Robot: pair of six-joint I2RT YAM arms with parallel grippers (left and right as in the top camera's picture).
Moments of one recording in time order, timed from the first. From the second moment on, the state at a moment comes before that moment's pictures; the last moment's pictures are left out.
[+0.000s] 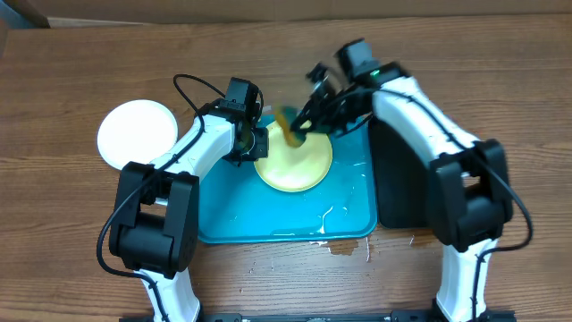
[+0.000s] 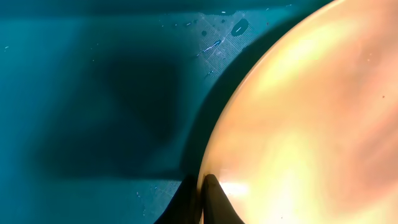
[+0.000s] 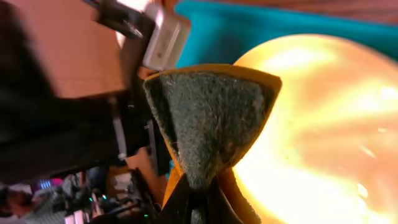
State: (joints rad) left arm -0.27 1.97 1.30 -0.66 0.08 -0.26; right arm 0.33 2.12 1.73 -0.86 -0.89 0.23
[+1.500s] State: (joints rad) left arm -0.27 1.97 1.30 -0.66 0.08 -0.26; right arm -0.10 2.07 1.66 -1.30 -0.08 0.15
